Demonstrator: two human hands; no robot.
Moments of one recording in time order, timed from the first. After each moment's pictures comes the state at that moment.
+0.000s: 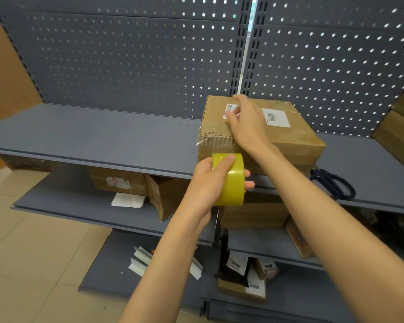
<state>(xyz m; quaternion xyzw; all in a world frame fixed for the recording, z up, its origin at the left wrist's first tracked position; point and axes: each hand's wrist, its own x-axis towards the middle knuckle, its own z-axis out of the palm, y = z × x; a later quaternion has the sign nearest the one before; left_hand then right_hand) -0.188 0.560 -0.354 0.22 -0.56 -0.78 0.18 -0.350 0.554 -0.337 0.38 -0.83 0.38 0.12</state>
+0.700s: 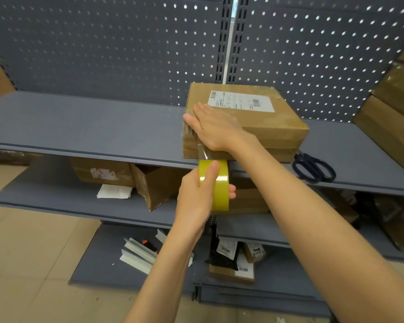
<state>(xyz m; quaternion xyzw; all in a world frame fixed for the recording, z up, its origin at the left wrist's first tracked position) -0.180 0.583 -0.393 0.27 -0.60 -0.72 0.24 -0.320 0.558 -0.339 0.51 -0.86 0.07 0.00</state>
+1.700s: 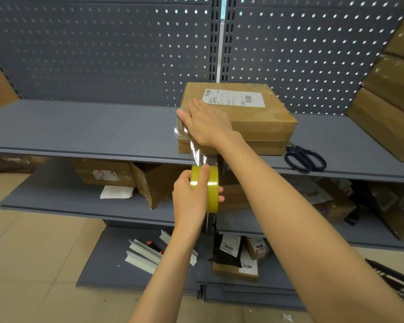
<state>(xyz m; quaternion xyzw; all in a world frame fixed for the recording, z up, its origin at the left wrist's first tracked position) -0.182 0.591 -0.417 0.33 -0.59 -0.67 0.30 -0.309 0.561 -0.343 0.49 -0.86 0.10 0.06</state>
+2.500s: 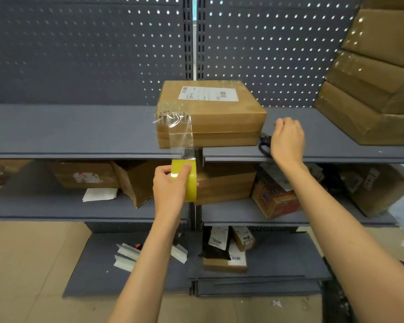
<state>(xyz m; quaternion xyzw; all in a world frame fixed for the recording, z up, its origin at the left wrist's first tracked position) -0.181 0.588 -0.426 0.35 -0.62 -0.64 0.31 -0.381 0.723 -0.395 0.14 -0.91 0.35 0.19</state>
